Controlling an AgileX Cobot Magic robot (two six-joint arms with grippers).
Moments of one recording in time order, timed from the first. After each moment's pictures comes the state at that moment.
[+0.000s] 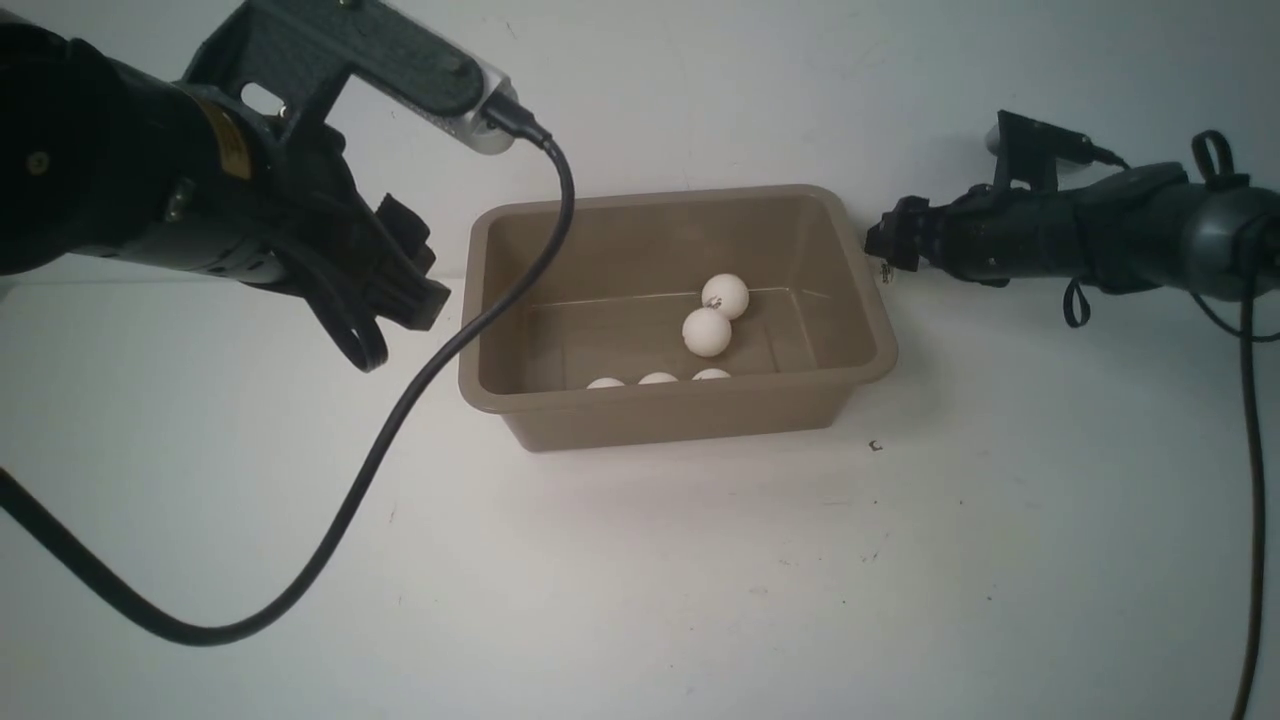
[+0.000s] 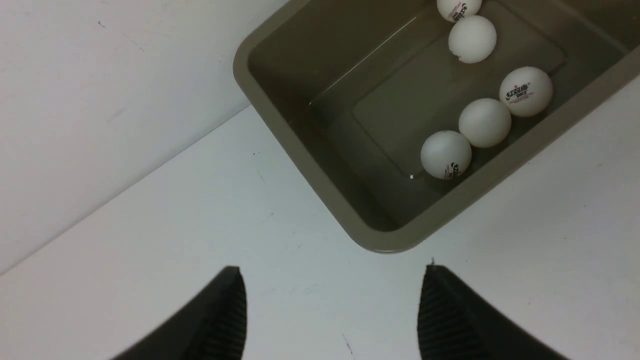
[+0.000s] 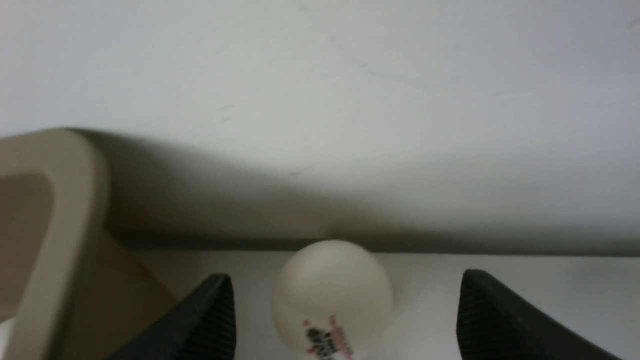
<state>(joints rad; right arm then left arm) 0.06 2.34 -1.75 1.22 0.40 -0.97 -0.42 1.34 -1.22 0.20 0.71 0.07</state>
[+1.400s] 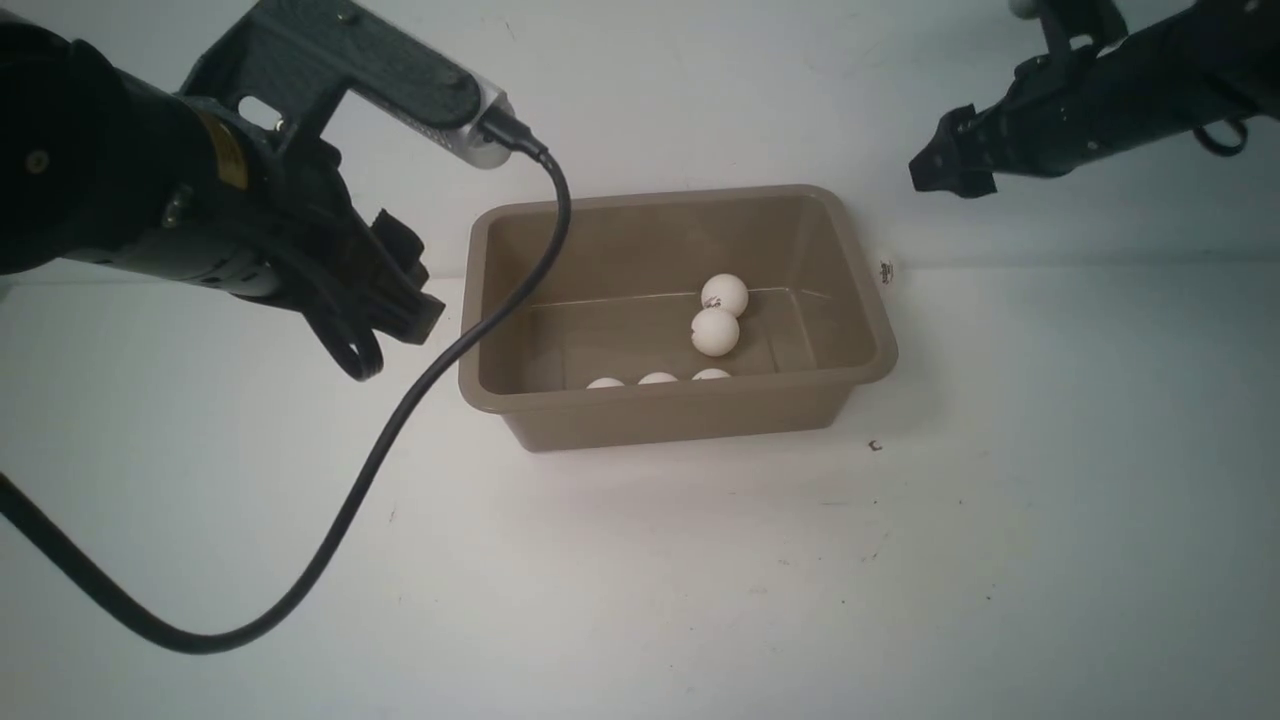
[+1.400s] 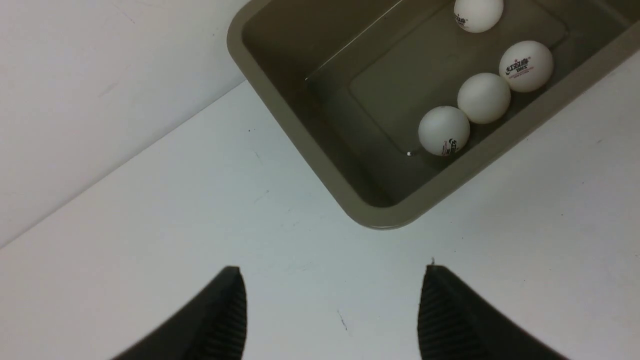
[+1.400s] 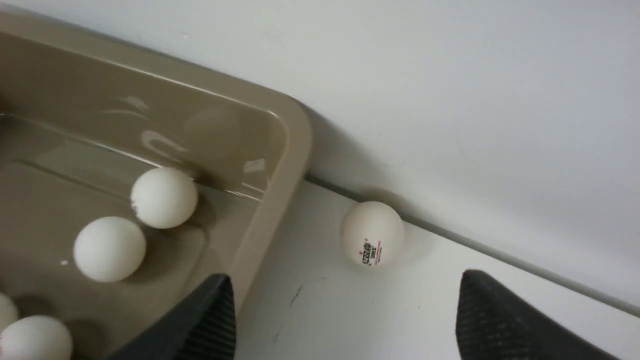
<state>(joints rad) 0.07 2.06 -1.78 0.53 0.74 -0.66 -0.42 1.34 -1.22 0.19 0.75 0.07</state>
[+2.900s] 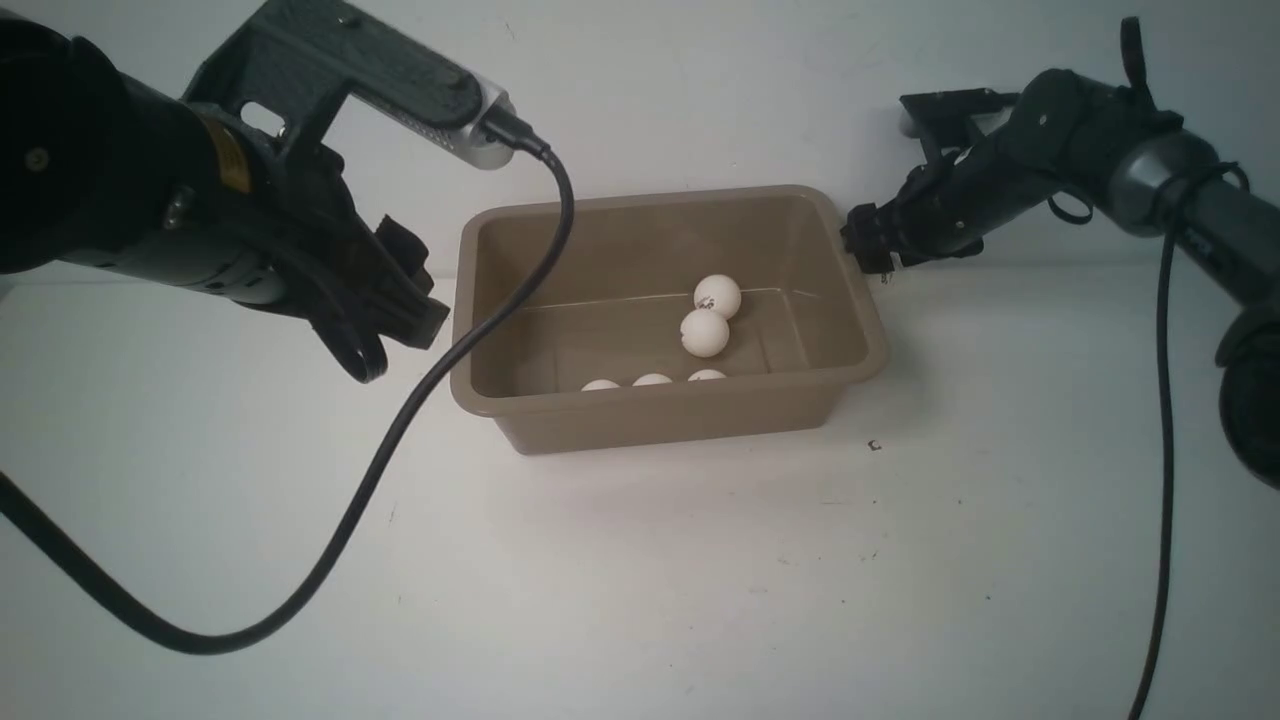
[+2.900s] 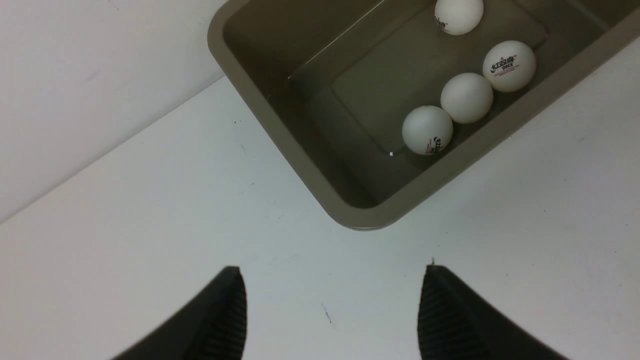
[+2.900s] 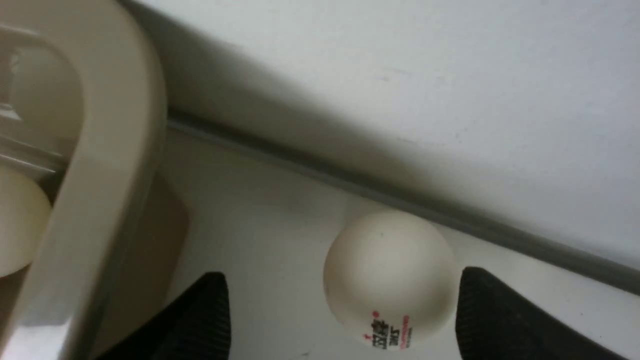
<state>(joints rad) 0.12 2.55 -2.32 0.40 0.93 -0.42 -0.42 1.34 -1.22 0.17 0.76 0.06</state>
